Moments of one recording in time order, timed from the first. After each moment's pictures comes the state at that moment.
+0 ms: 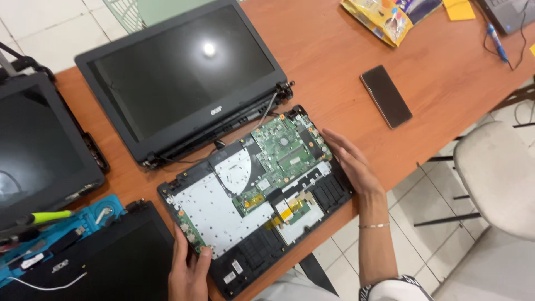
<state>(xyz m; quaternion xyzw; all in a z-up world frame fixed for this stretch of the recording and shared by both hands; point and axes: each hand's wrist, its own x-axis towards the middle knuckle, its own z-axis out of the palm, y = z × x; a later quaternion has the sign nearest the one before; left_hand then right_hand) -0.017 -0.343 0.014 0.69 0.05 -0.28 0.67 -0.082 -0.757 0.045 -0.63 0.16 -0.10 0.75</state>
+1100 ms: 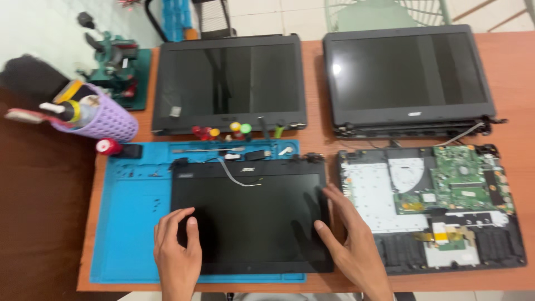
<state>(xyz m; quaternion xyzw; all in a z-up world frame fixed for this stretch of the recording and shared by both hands) -0.025 -0.114 0.080 0.92 0.14 0.11 0.34 -0.035 -0.415 0.121 -0.85 0.09 0.04 0.51</state>
